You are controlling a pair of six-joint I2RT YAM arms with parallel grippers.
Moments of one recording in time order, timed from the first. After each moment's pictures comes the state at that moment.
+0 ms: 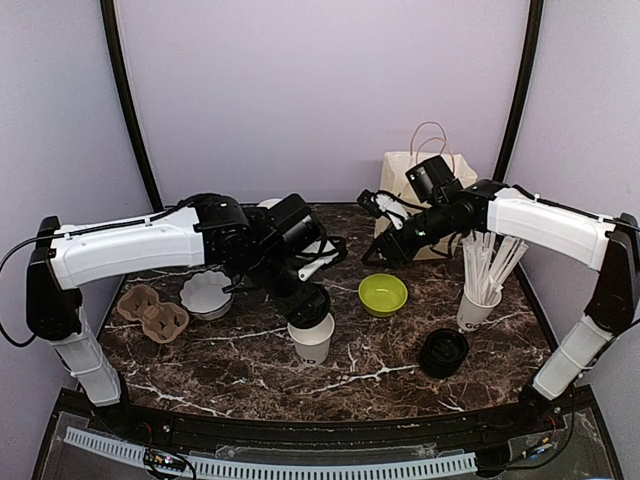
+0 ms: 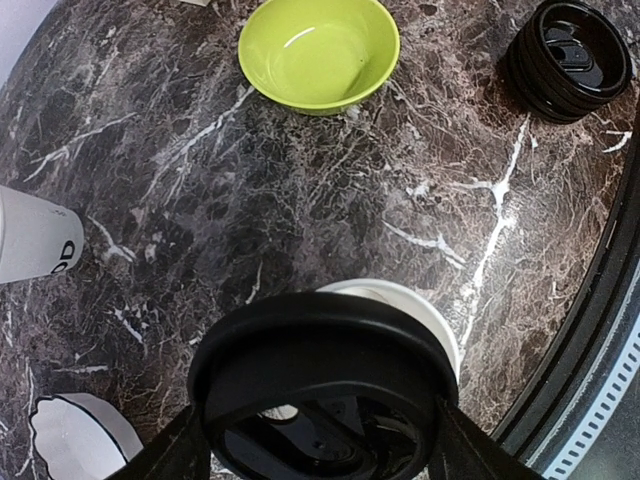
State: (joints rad) left arm -1.08 1.71 1.57 -0.94 -0.13 -0.06; right arm 0.65 1.59 1.35 -0.63 -0.40 -0.18
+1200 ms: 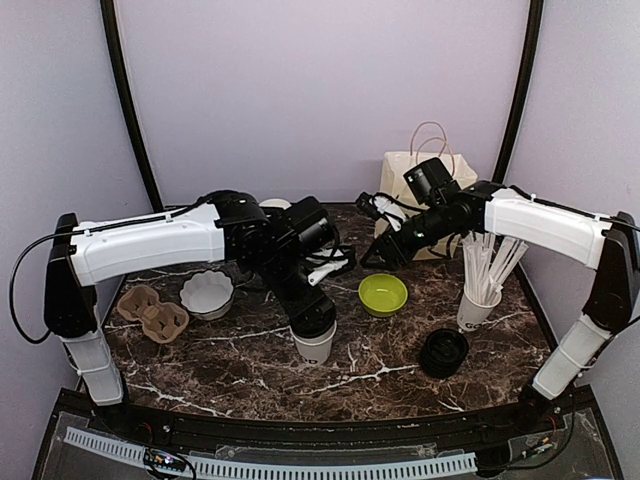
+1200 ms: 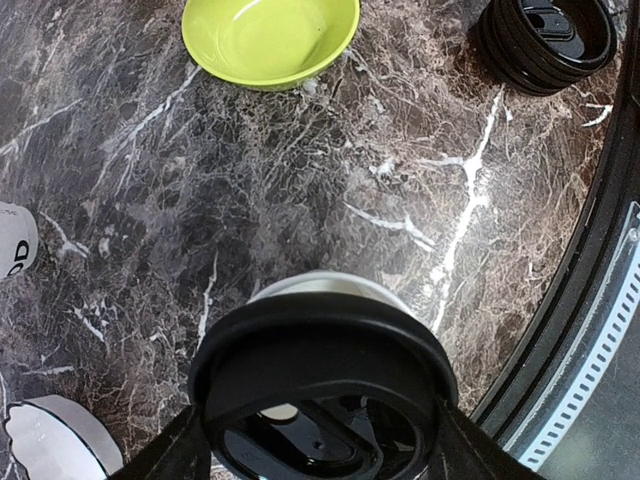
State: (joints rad) left arm -1.08 1.81 1.67 -1.04 -0.04 -0.06; right arm 0.65 1.61 1.35 -0.63 -0.42 -0.19
